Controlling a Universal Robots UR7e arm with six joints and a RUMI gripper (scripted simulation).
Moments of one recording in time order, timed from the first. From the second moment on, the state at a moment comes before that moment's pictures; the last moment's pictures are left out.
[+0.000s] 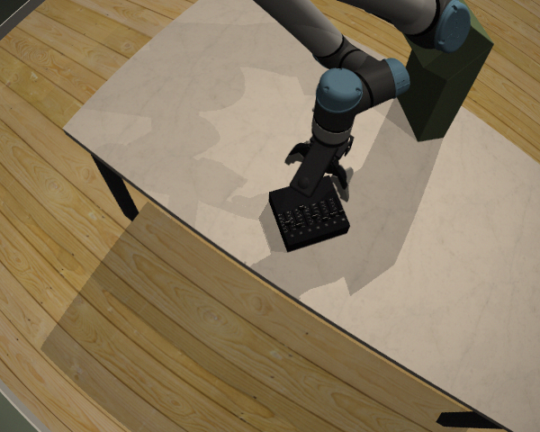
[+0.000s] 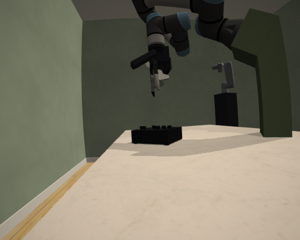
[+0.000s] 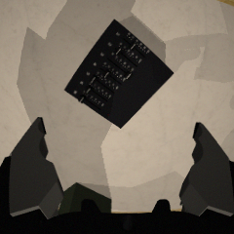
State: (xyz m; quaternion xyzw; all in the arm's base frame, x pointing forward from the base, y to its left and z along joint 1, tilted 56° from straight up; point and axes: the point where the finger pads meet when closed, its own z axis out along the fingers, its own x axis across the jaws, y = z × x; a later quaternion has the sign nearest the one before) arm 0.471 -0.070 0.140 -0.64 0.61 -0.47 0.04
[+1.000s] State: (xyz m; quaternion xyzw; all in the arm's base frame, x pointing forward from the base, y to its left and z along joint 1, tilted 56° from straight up) arm 0.478 -0.066 0.136 -0.70 0.54 -0.47 -0.01
